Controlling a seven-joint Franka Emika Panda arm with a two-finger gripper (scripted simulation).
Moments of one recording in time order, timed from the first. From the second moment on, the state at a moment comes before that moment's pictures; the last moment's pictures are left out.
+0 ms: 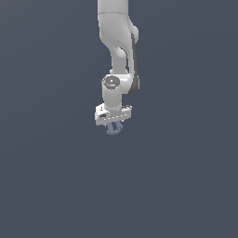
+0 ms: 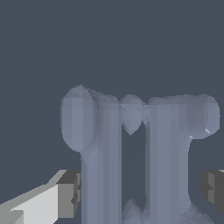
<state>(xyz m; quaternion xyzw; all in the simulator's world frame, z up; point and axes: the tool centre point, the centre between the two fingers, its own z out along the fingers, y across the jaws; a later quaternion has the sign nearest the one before) -0.118 -0.030 0.035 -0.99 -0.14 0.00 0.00</state>
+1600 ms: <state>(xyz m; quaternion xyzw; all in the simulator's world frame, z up) -0.100 -0.057 0.080 -0.99 -0.14 0.00 0.00</state>
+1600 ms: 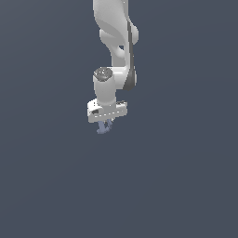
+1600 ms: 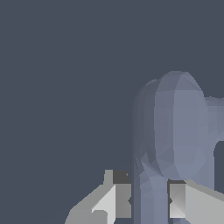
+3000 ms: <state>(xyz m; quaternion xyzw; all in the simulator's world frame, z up) -0.035 -0.173 0.312 -0.99 -0.14 0.00 0.00</state>
